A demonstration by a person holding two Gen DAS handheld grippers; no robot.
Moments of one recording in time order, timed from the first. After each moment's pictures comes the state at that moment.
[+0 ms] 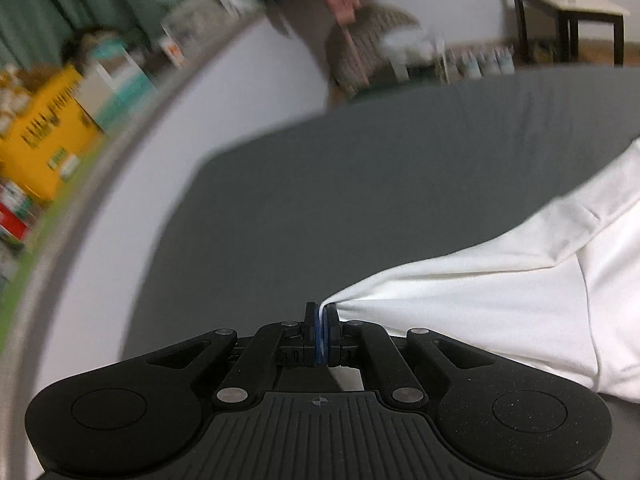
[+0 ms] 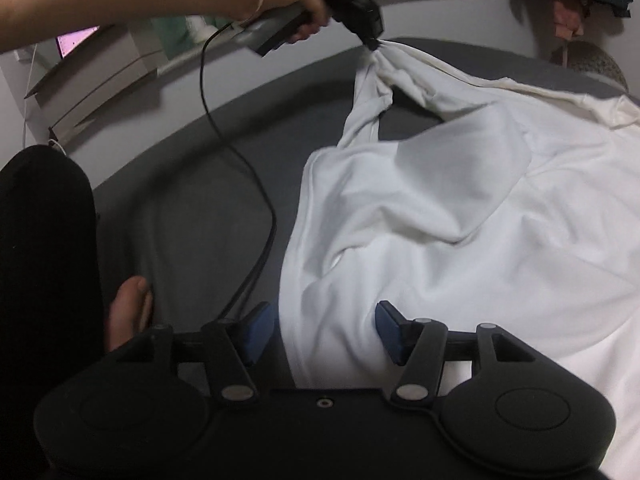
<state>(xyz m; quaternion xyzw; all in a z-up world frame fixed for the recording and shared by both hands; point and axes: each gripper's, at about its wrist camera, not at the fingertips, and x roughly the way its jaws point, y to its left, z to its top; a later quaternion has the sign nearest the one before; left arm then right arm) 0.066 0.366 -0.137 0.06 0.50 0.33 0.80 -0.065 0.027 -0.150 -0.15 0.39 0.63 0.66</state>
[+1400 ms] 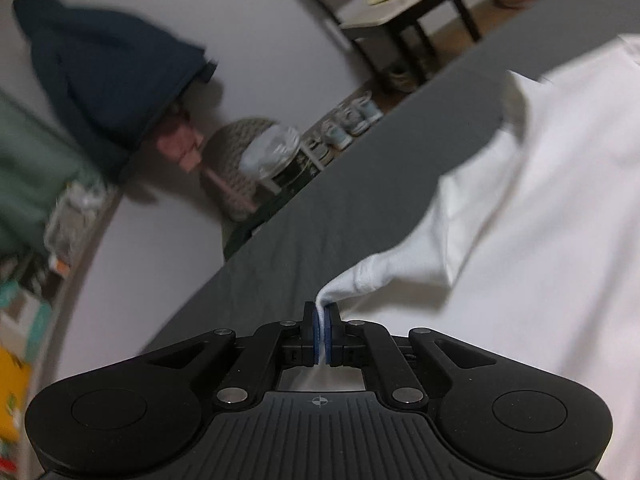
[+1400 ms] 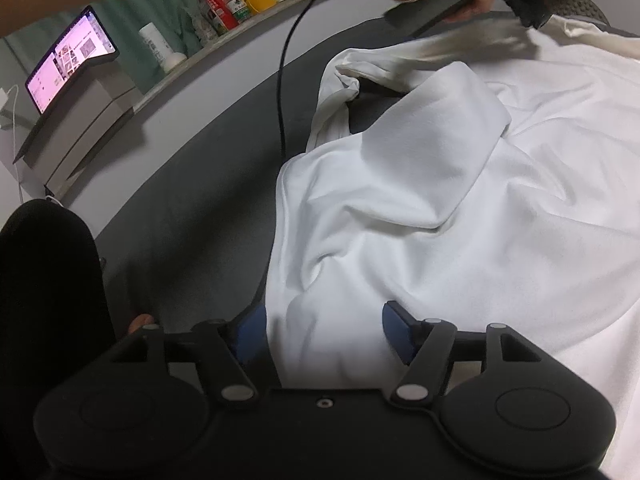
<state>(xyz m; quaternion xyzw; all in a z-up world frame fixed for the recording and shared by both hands) 0.254 0.210 -0.189 0.25 0.43 0.19 0.85 -0.037 0.040 -0.164 -0.07 0.45 0.61 0.64</state>
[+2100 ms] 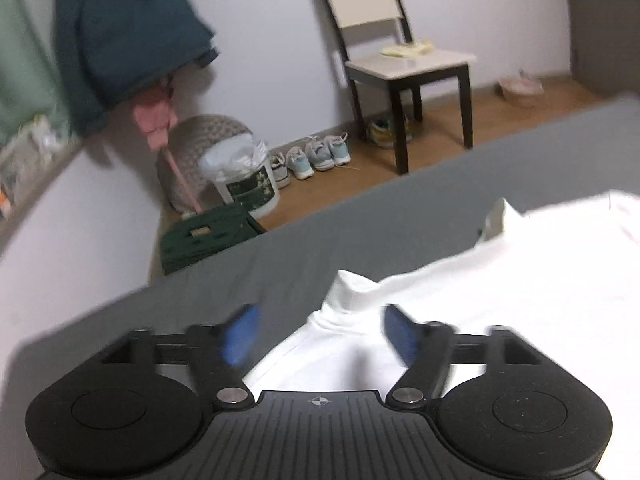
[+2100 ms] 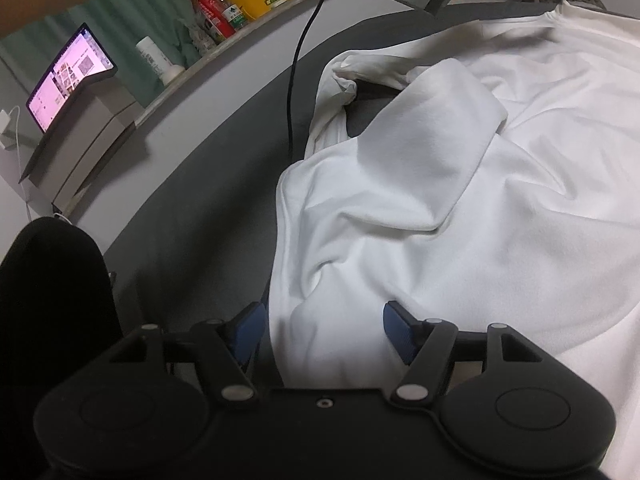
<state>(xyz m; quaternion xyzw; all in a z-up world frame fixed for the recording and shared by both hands) 0.241 0.229 -0.153 0.13 0.37 0.12 0.91 -0.030 0.042 -0.166 -0.05 0.46 0.61 0.64</state>
